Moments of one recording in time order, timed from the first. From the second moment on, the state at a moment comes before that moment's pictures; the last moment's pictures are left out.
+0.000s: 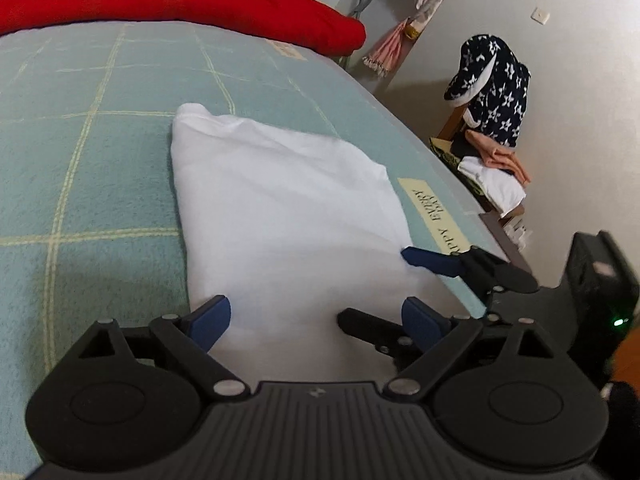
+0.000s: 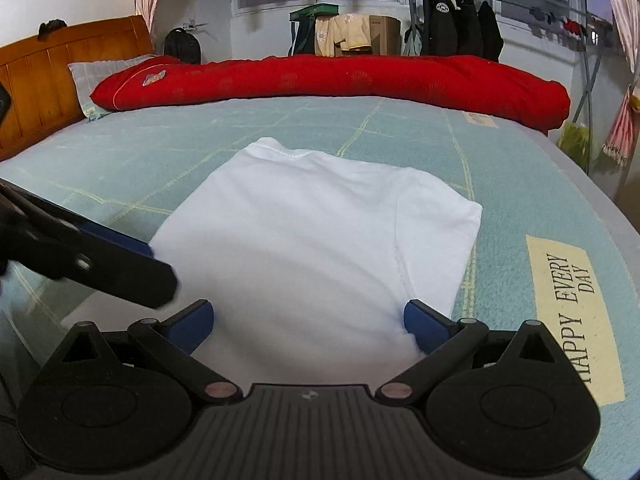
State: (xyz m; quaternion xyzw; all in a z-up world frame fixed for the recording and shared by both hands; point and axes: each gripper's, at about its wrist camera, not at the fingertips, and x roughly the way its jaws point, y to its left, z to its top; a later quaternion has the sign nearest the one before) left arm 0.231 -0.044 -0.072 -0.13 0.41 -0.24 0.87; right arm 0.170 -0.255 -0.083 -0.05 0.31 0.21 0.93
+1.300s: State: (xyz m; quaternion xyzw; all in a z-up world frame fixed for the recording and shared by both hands) left arm 0.204 -0.028 -0.085 -0.17 0.43 -0.26 0.85; right arm 0.092 -0.257 -0.073 -0.04 0.34 0.26 0.90
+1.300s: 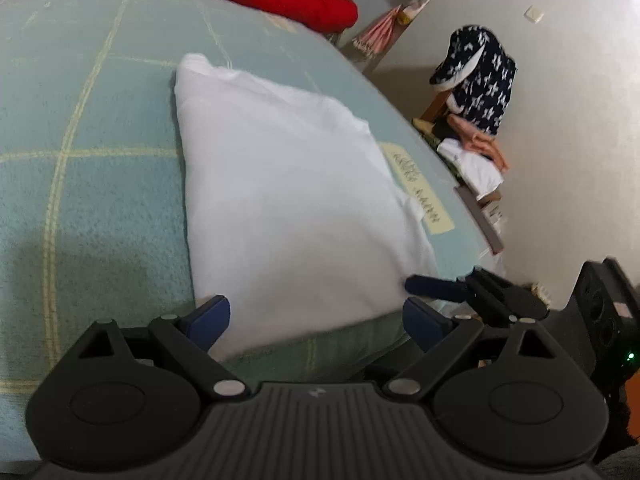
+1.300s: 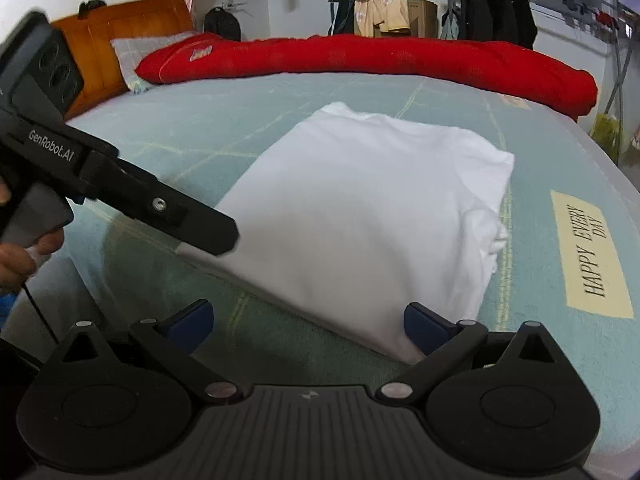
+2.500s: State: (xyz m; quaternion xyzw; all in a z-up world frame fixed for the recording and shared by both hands) left arm 0.267 0.018 -0.090 -0.25 0.41 -0.21 0.85; right arm 0.184 -0.337 -0.050 0.21 0.33 0.24 0.89
